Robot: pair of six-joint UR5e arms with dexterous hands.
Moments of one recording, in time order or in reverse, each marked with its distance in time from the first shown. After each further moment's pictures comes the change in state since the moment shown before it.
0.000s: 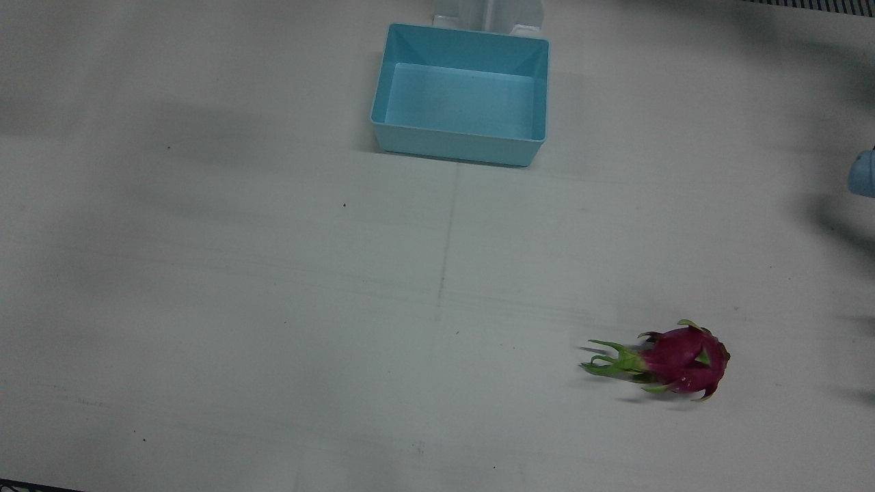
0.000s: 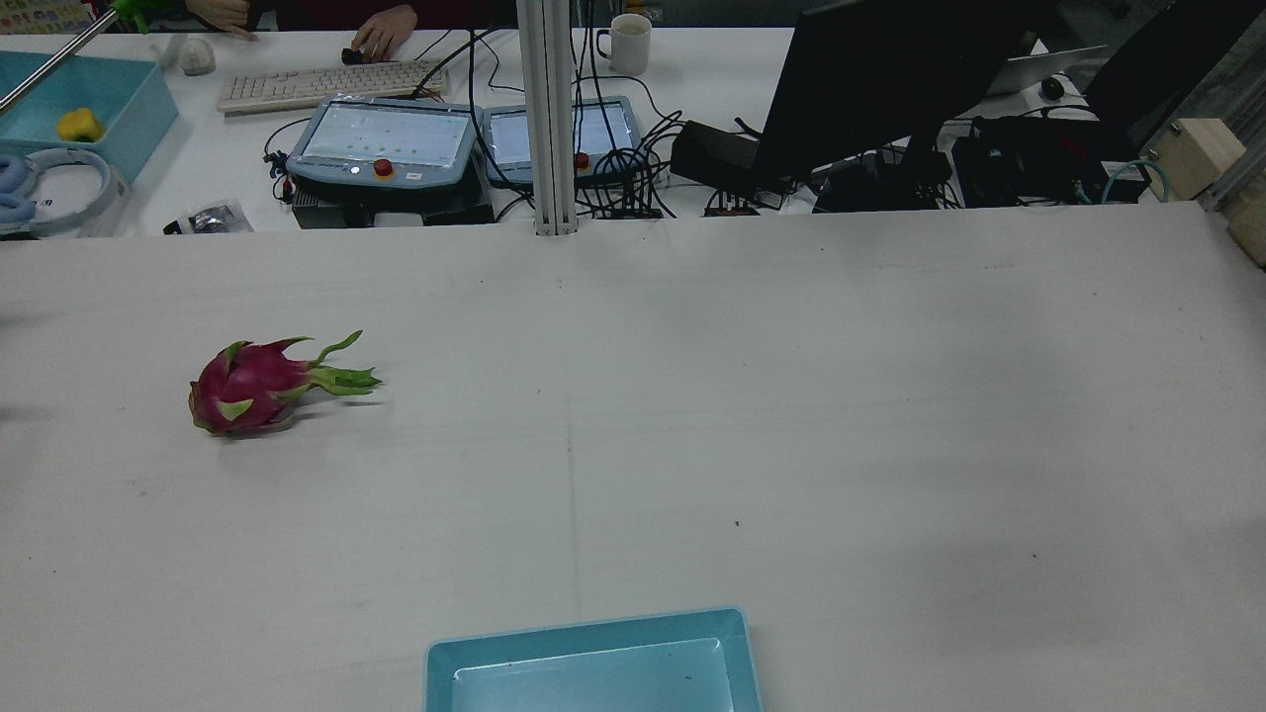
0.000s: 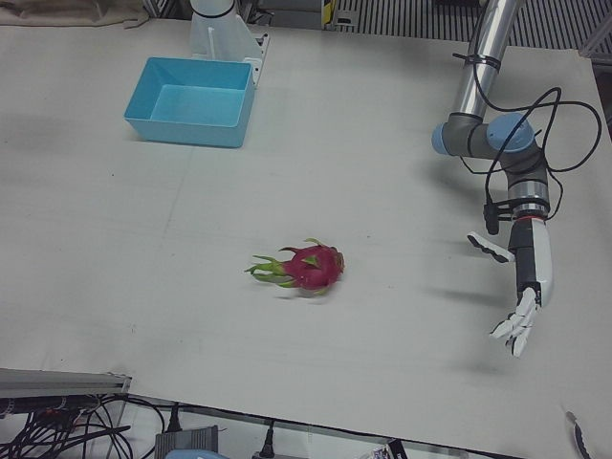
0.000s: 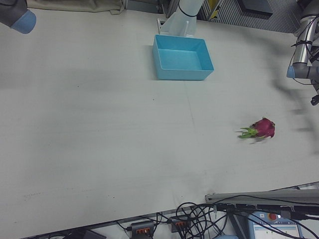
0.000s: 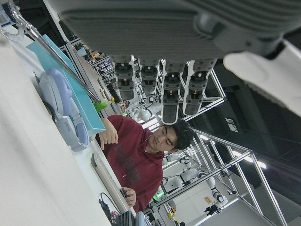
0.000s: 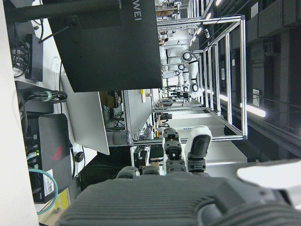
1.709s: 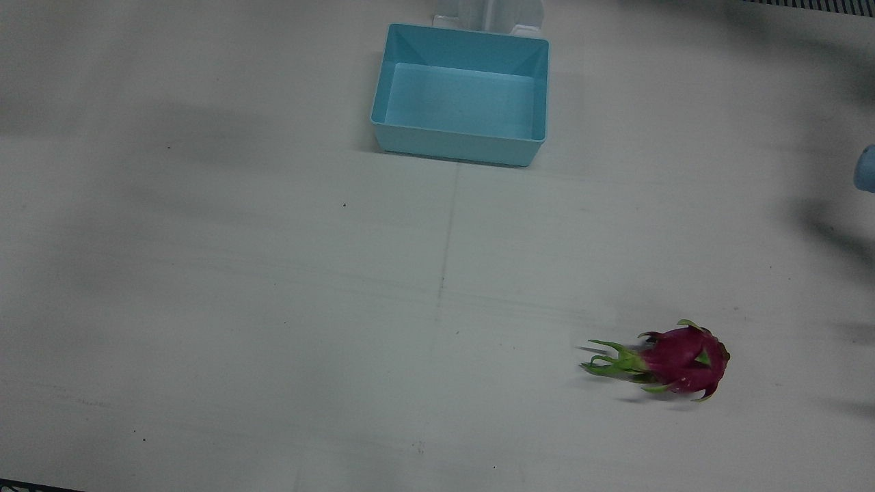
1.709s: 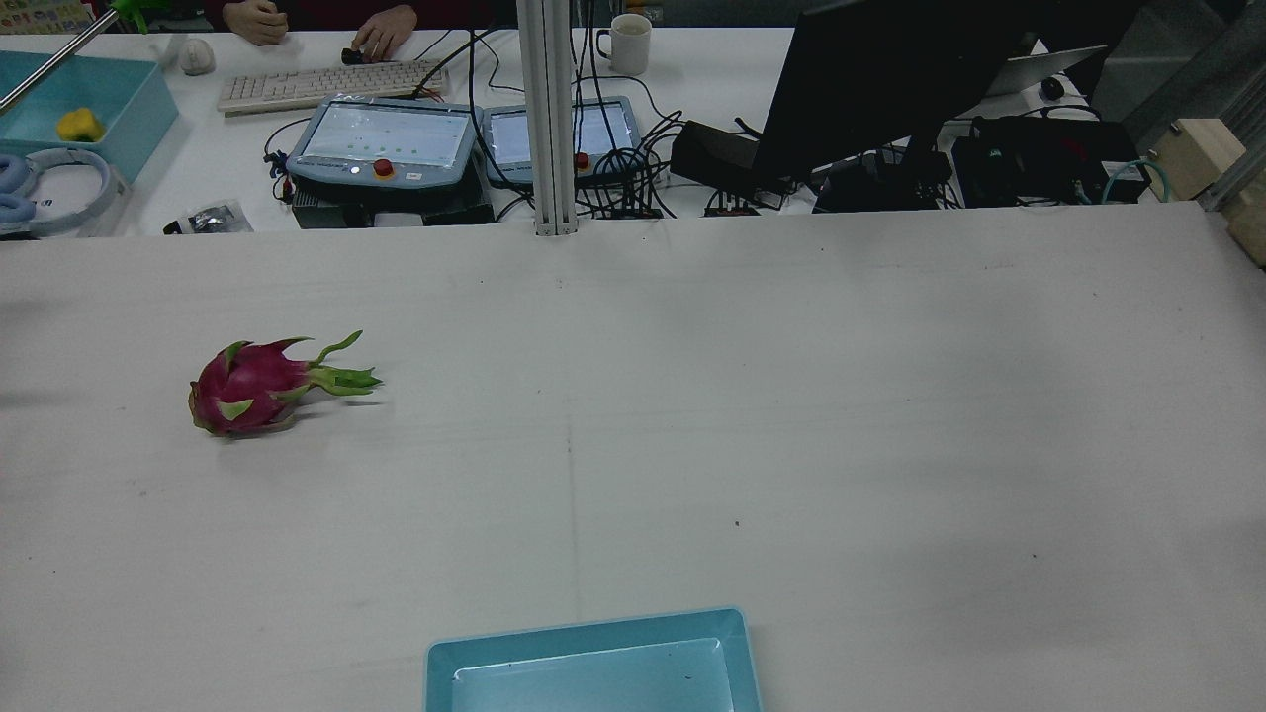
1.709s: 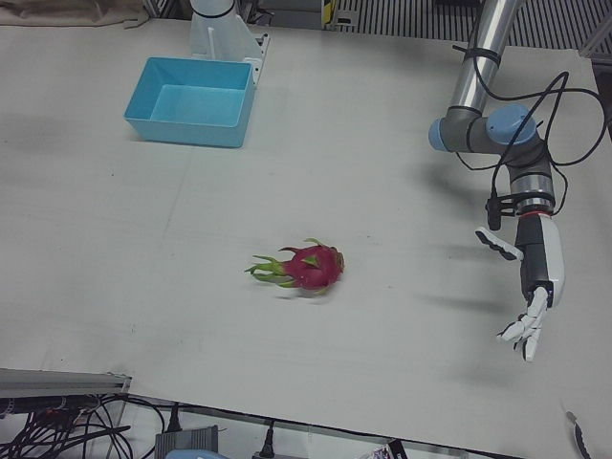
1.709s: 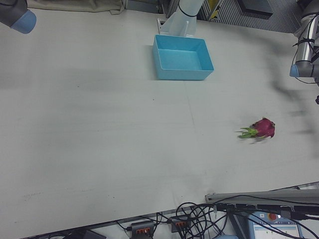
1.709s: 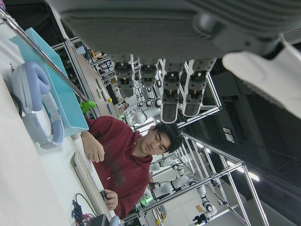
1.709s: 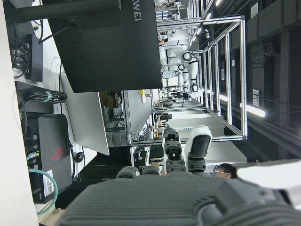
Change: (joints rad) left arm -0.037 0.002 -0.119 0.116 0.015 -0.075; right arm 0.000 0.000 0.001 0.000 0.000 0.000
